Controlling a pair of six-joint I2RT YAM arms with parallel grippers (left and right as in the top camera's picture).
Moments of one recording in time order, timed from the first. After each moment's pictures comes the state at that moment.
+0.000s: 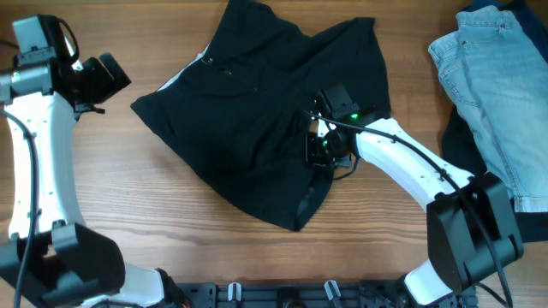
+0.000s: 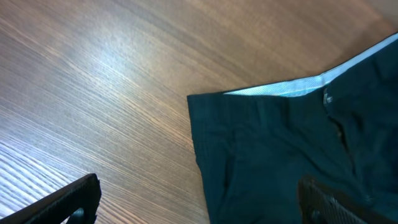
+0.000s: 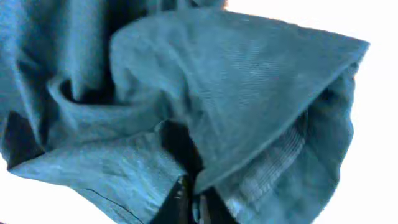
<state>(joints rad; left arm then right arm) 0.27 1.67 1.59 -1.01 0.02 -0.36 0.45 1.75 1.13 -0.77 -0.27 0.51</state>
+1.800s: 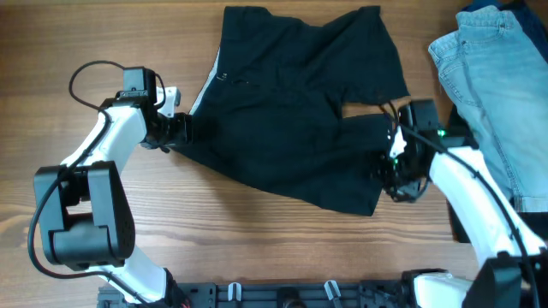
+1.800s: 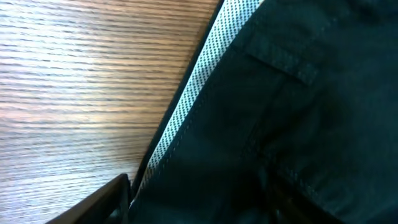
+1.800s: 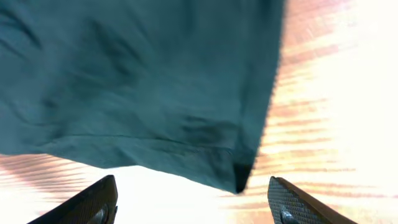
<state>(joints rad) 0.06 1.83 1.13 -0.65 0.20 -0.01 0.08 1.42 0.90 -1.01 -0.24 0.46</state>
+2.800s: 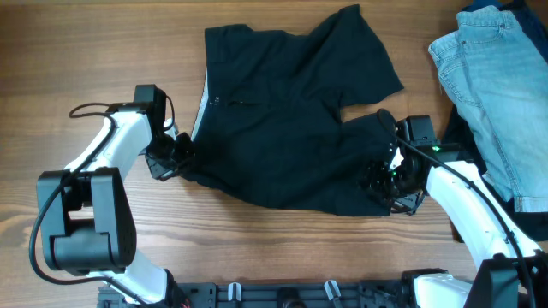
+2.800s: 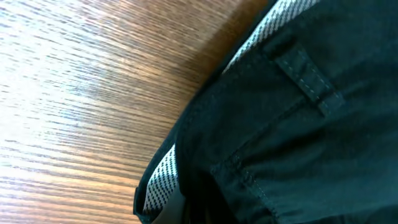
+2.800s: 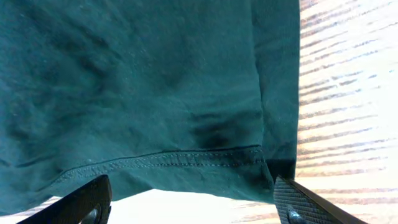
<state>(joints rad) 0.03 1.80 1.08 -0.93 0.23 -0.44 0.08 1.40 0.78 -0.91 -0.21 0.52</state>
